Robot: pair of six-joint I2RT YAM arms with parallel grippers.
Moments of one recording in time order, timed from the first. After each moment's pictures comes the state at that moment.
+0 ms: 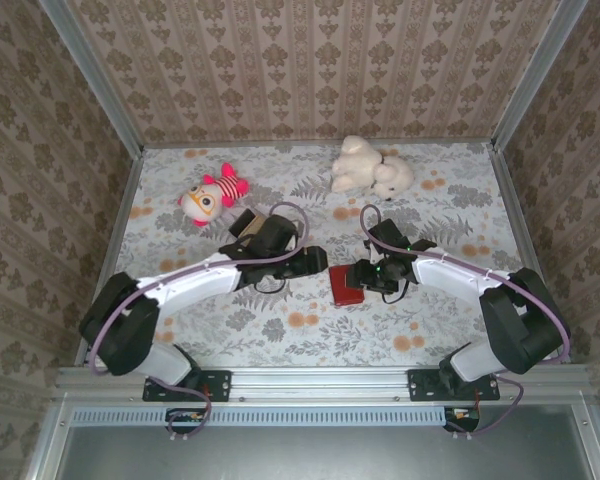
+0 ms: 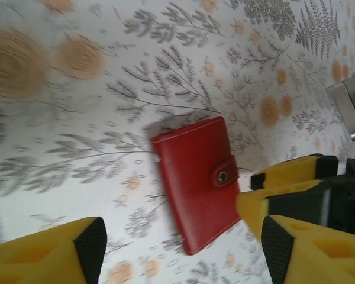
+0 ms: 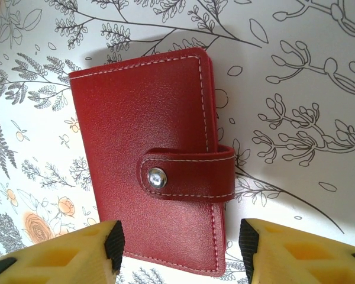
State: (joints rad) left arm -0.83 1.50 0.88 -0.19 0.24 -0.85; right arm 0.48 1.47 0.78 -0.50 -0.27 0.61
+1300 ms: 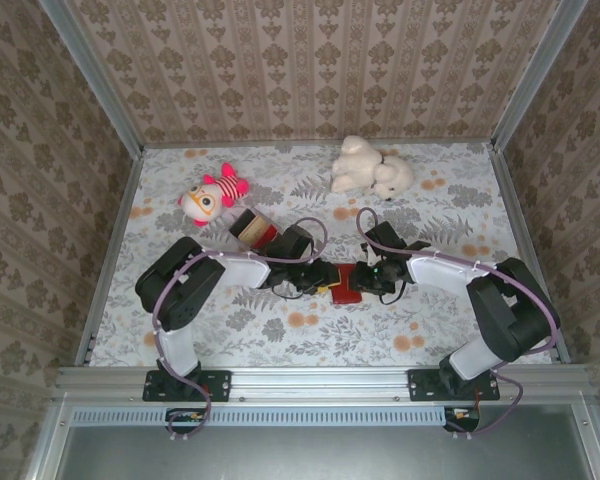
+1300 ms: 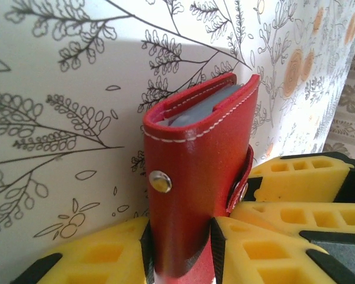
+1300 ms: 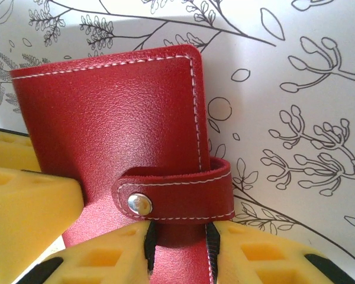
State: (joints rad) left arm -0.81 1.85 0.86 0.15 0.57 -1.05; right arm 0.48 1.54 0.76 -0.41 -0.30 0.61
